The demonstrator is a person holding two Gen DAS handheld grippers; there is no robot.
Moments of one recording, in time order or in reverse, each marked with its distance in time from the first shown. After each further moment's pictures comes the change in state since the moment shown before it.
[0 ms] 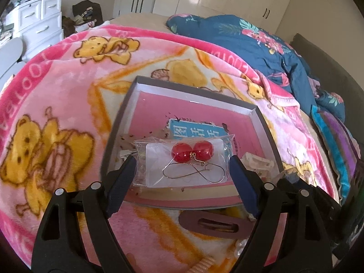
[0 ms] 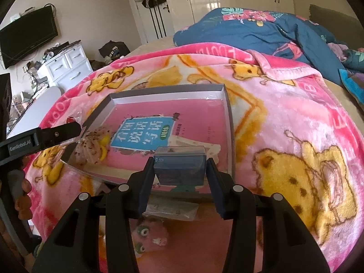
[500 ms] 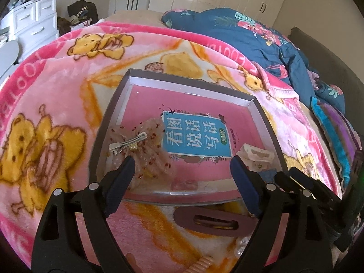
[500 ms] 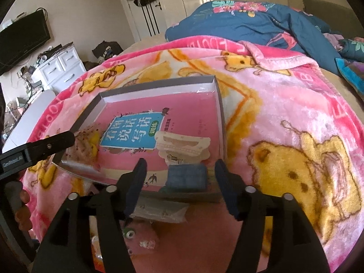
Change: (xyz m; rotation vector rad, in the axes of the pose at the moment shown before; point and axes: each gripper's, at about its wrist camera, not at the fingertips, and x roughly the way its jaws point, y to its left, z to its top) left arm 0.006 -0.008 -0.009 0.026 0.016 0.001; right arm 0.006 -0.014 -0.005 0.045 0.011 -0.010
